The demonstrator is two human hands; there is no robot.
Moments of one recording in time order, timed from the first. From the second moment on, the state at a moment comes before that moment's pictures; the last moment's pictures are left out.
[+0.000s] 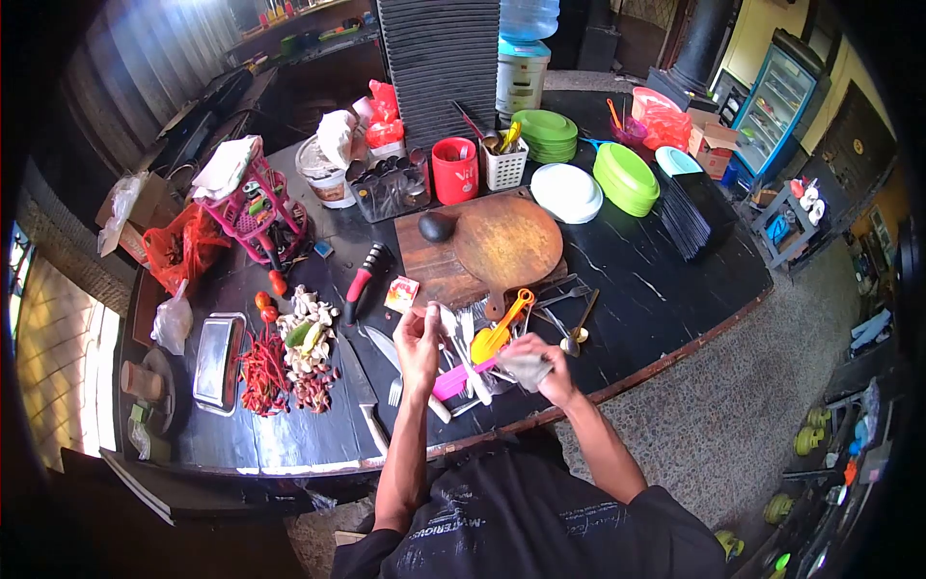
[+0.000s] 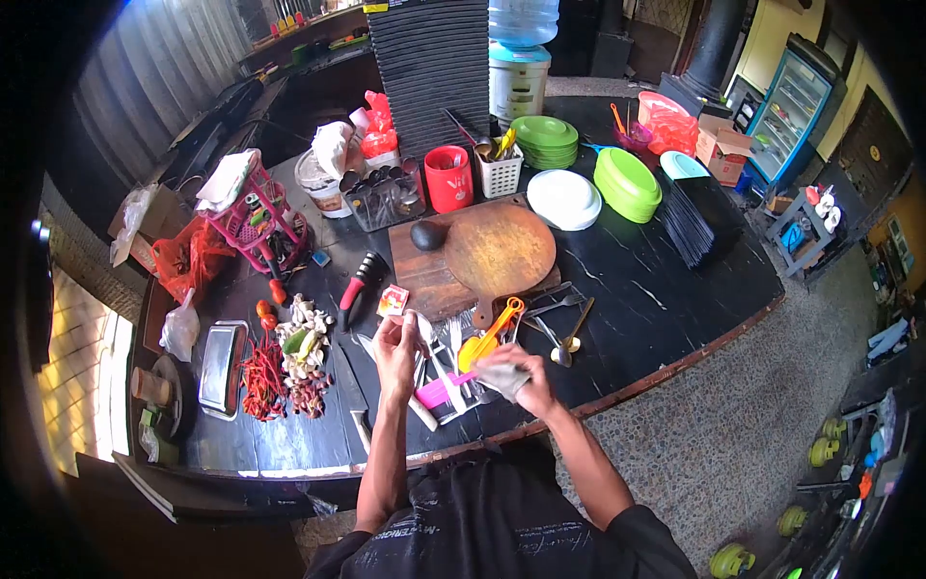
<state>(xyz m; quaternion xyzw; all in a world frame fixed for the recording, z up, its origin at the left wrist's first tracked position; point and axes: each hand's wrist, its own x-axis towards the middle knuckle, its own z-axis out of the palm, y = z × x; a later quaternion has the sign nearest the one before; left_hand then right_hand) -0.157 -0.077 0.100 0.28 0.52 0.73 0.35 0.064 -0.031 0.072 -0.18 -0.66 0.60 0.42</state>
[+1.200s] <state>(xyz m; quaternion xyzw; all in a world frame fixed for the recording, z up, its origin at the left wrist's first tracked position) -0.173 -0.086 0.093 0.35 0.58 0.66 0.32 0.027 -0.072 0.082 -0.34 -0.66 0.61 0.27</state>
